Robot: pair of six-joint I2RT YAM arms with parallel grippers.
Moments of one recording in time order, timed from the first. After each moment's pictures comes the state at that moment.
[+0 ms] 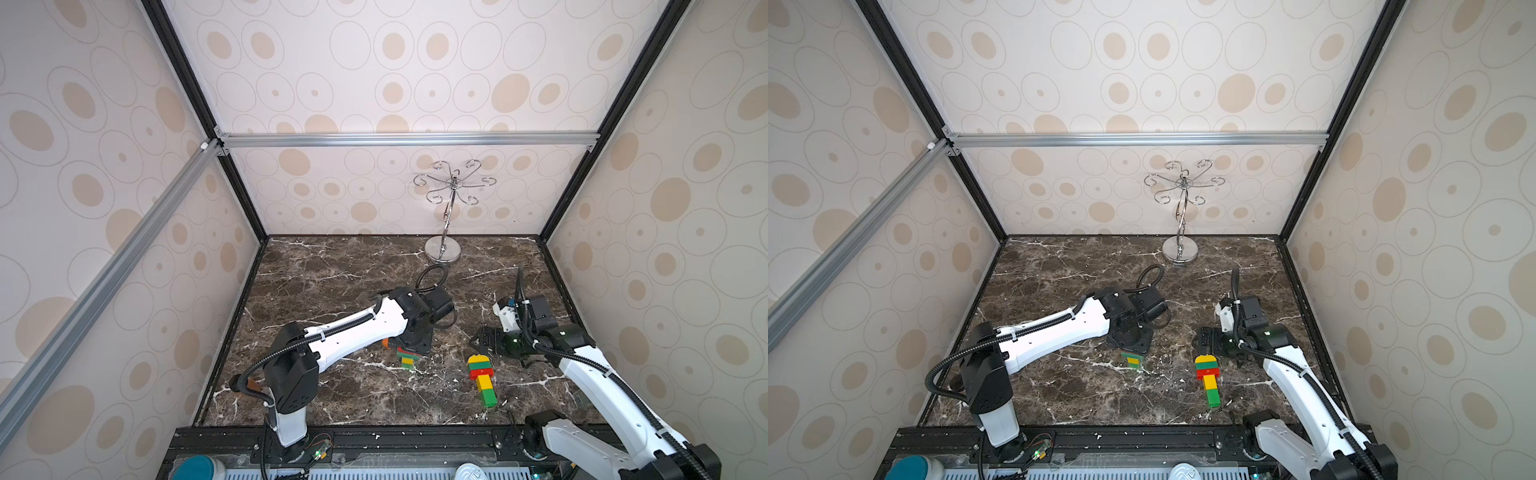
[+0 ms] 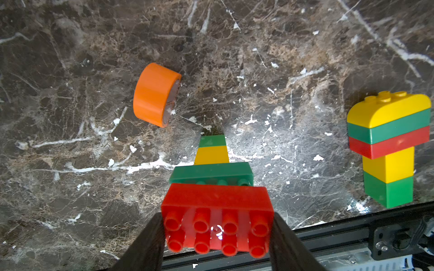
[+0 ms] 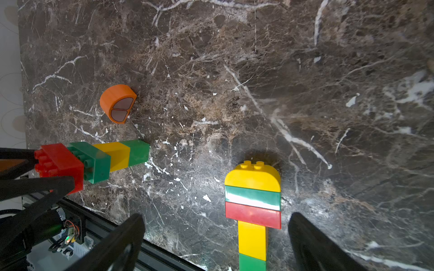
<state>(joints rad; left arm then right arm) -1.00 1.80 1.59 -1.21 -0.11 -0.75 0.22 0.98 0.77 -0.87 -0.32 0.34</state>
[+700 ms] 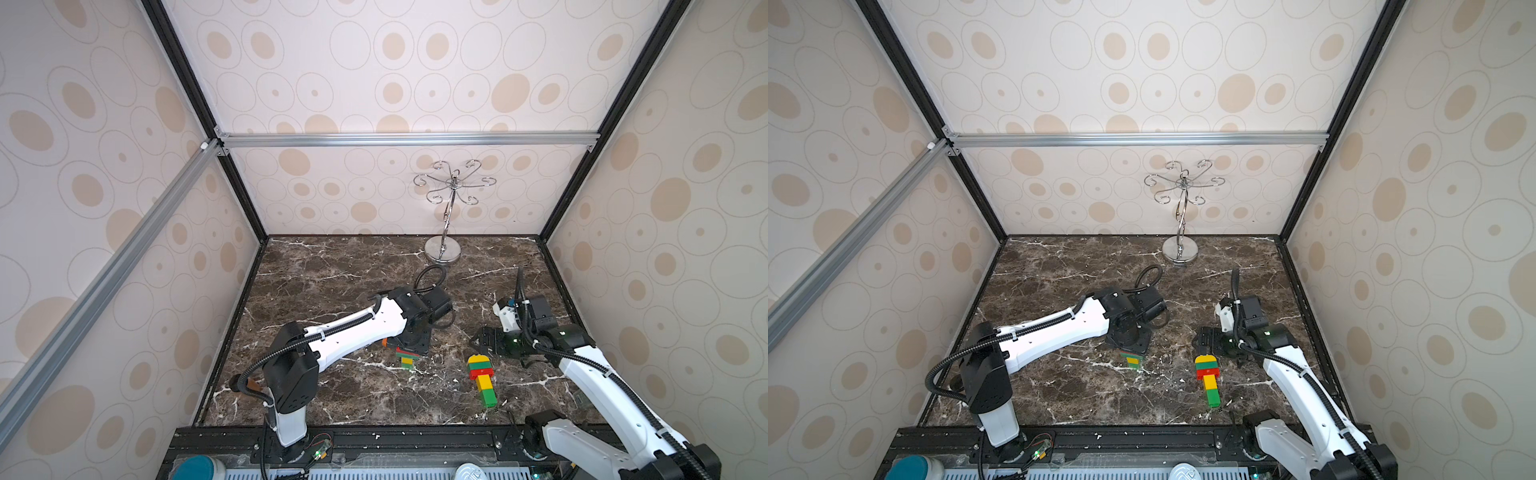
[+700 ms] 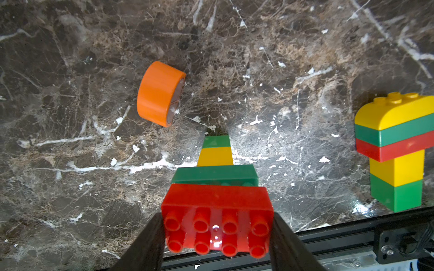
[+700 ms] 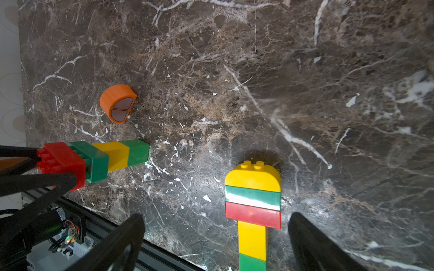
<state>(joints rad) -0.99 1.80 1.58 -1.20 -0.11 -0.75 0.22 0.98 0.77 -0.87 -0.32 0.34</state>
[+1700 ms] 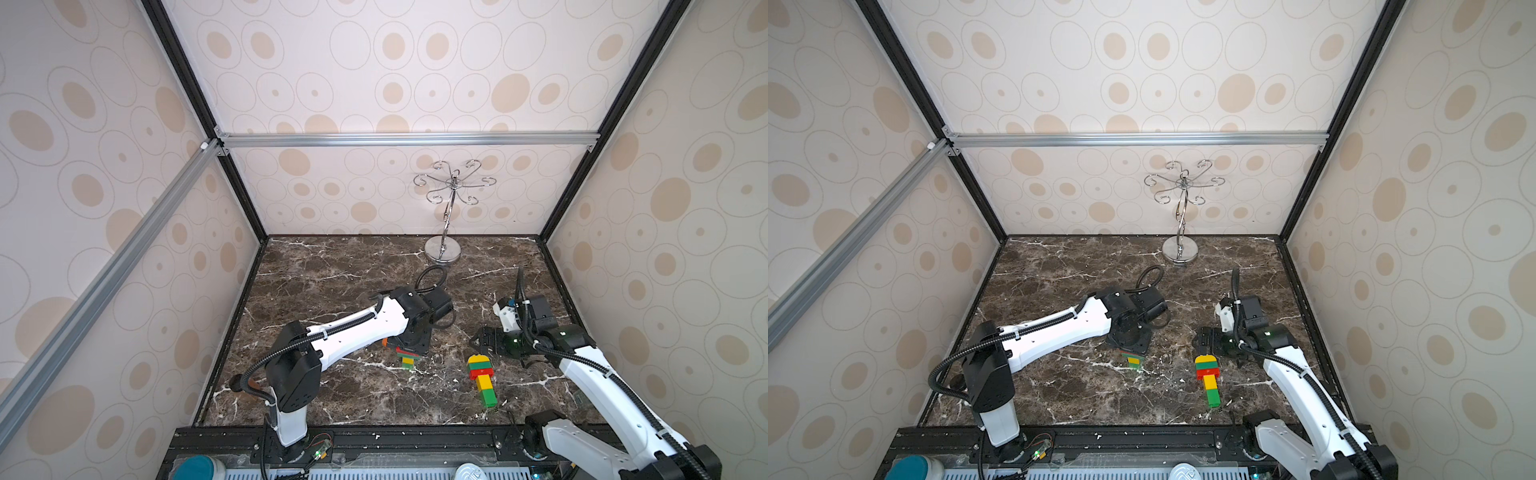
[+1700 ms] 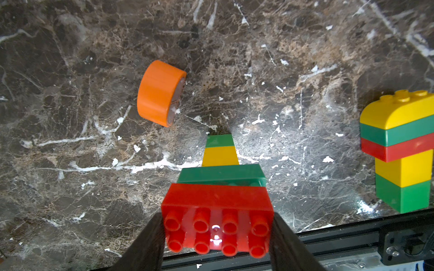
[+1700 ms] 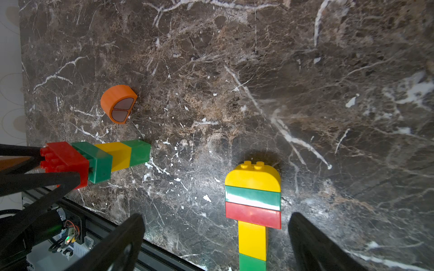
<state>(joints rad) -0.99 1.82 1.59 -1.22 -0.11 -0.74 0.22 0.98 0.77 -0.87 -0.32 0.34</state>
